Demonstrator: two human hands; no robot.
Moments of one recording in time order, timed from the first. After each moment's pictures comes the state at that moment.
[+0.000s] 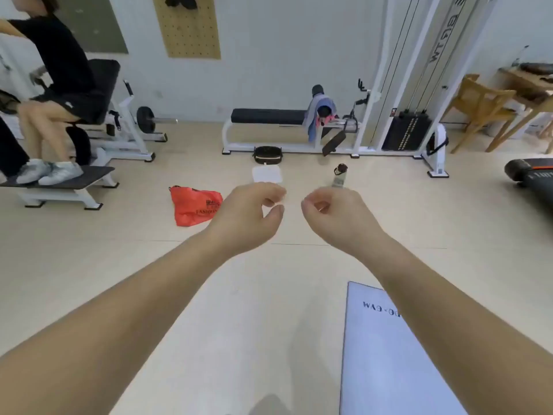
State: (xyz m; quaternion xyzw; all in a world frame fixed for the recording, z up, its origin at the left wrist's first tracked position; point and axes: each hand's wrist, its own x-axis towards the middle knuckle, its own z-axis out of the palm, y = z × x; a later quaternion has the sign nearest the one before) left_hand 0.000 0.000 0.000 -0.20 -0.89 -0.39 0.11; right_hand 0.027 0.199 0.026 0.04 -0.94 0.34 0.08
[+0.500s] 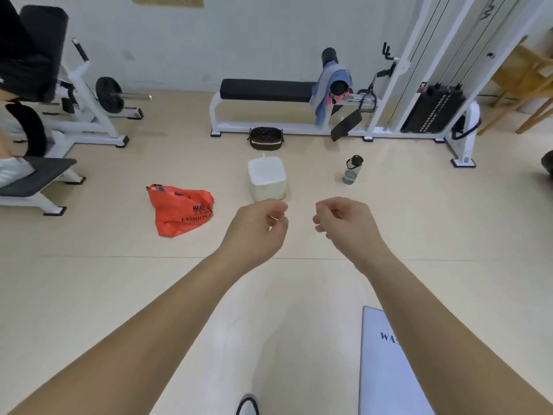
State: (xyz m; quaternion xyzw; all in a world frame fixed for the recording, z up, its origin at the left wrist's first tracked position) left_hand -0.383 -0.011 -0.084 -0.07 -0.87 -0.49 -0.03; right_hand -0.367 0.180 -0.055 -0.12 -0.84 0.53 -0.01
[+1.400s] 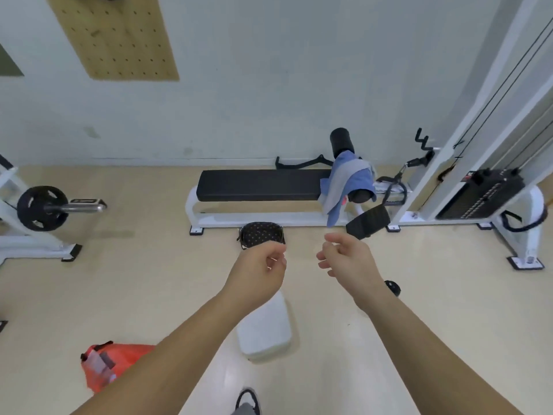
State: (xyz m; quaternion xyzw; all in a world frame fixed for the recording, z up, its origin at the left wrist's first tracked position) left_hand -1.197 0.062 -0.109 -0.06 -0.86 -0.50 -0.08; right_hand -1.185 0.260 -0.089 -0.19 -0.79 0.58 -0.04
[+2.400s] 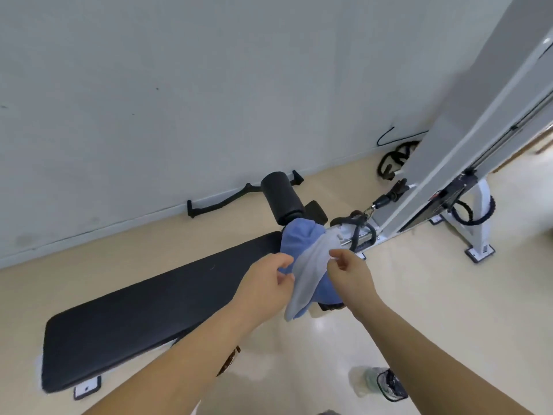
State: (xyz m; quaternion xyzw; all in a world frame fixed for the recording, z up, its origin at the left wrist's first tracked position) left_hand -1.859 0.309 -0.214 -0.21 -0.84 -0.40 -0.29; right_hand -1.778 0.489 -0.223 -0.41 -0.78 0.47 0.02
